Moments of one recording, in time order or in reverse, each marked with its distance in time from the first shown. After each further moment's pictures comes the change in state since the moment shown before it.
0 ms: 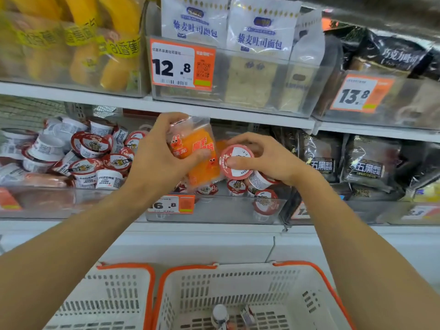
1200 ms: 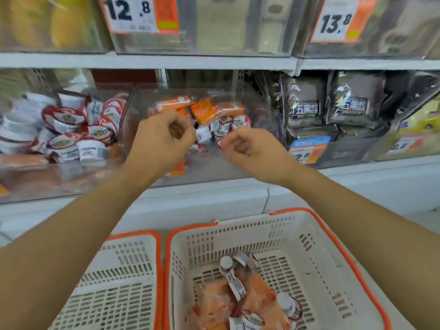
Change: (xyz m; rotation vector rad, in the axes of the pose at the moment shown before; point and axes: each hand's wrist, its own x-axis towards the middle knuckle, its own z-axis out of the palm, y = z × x) left_hand -0.022 -0.017 0.029 0.243 -0.181 0.028; right_hand -0.071 0.028 0.060 -0.055 0.194 0.096
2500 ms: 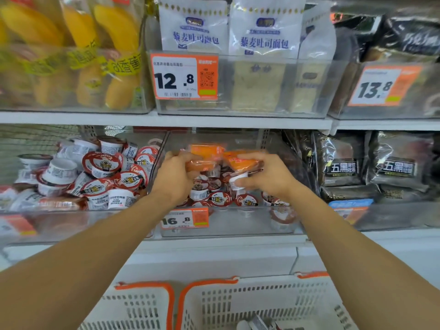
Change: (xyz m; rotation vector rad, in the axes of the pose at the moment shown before) left_hand 0.072 -0.069 0.003 0.184 -0.024 -0.179; right_hand 0.116 0.023 -0.001 0.178 0.043 0.053
